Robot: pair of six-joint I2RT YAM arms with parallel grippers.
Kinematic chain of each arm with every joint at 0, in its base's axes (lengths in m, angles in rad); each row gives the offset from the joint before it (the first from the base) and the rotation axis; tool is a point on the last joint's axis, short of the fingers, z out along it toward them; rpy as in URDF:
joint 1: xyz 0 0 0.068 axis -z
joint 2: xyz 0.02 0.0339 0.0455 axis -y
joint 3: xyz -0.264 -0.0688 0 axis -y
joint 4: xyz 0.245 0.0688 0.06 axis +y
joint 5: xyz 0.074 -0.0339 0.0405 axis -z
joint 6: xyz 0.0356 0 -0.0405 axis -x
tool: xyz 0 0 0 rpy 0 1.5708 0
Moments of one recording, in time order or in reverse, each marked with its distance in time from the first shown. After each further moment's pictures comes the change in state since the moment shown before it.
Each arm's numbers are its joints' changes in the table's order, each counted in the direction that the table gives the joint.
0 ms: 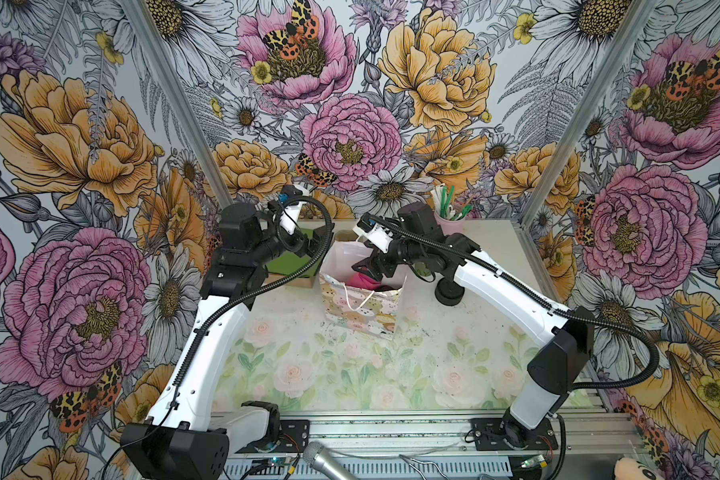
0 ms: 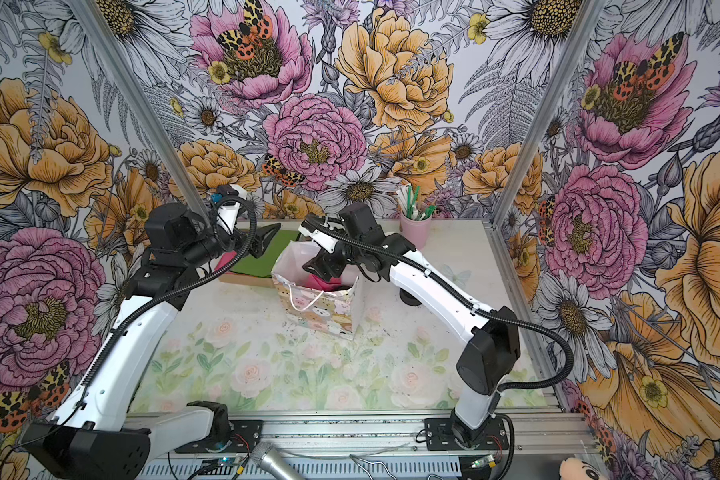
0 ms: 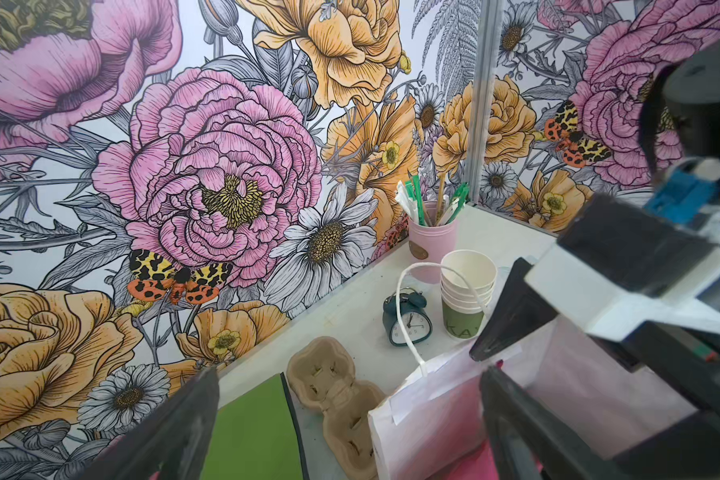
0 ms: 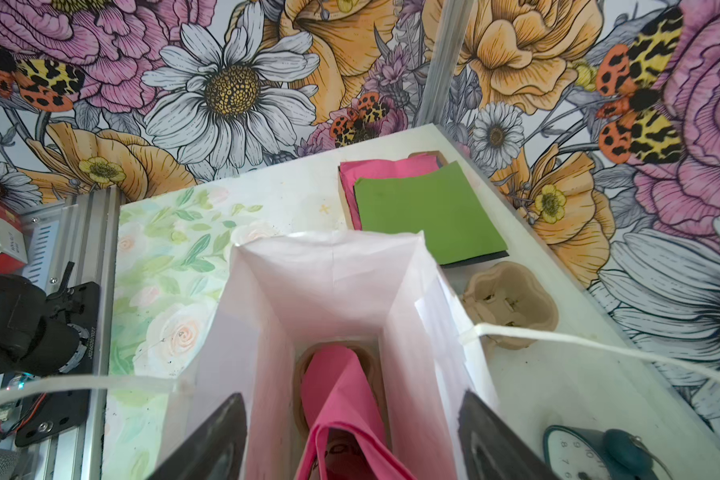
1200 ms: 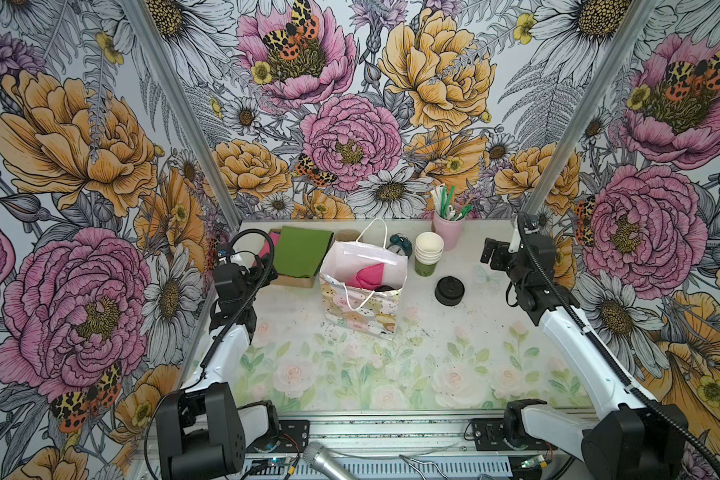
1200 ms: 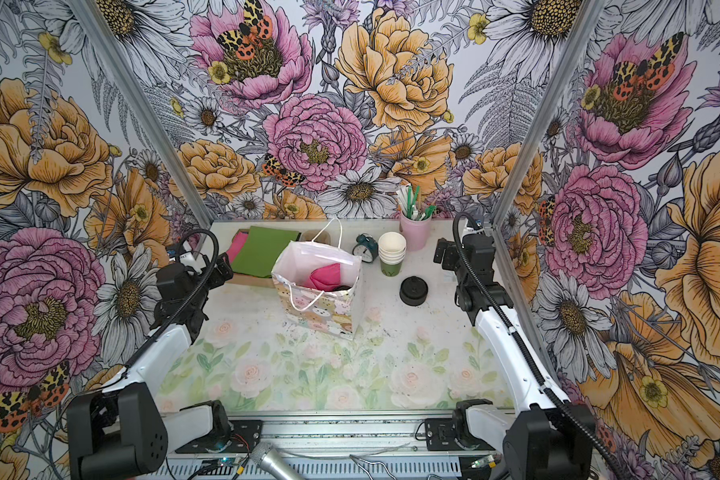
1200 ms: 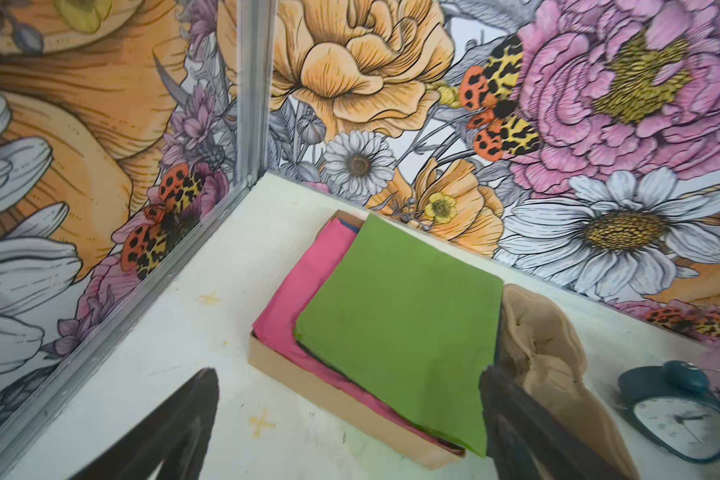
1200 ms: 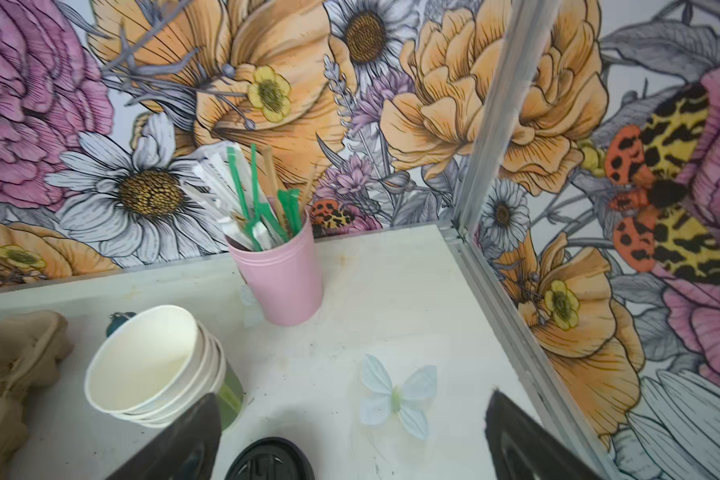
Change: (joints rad) left arm -0.338 -0.053 -0.695 -0.586 -0.457 0.491; right arm 0.637 0.554 -0.831 -0.421 0.617 -0.431
